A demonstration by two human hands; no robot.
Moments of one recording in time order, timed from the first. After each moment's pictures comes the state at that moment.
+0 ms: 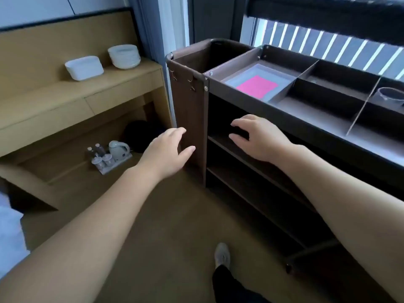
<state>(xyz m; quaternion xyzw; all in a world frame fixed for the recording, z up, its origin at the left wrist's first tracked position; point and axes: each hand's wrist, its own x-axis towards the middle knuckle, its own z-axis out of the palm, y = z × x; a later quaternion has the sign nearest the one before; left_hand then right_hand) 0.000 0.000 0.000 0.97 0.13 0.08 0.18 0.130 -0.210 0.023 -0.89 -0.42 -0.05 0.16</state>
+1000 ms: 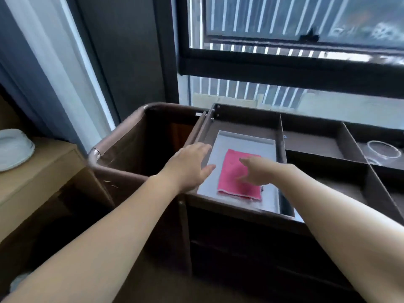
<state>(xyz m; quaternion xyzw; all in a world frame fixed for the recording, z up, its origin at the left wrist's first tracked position) 0.405 0.093 0.047 0.96 -0.22 0.02 0.18 0.444 -0.134 0.011 -0.98 -0.08 0.17 0.00</state>
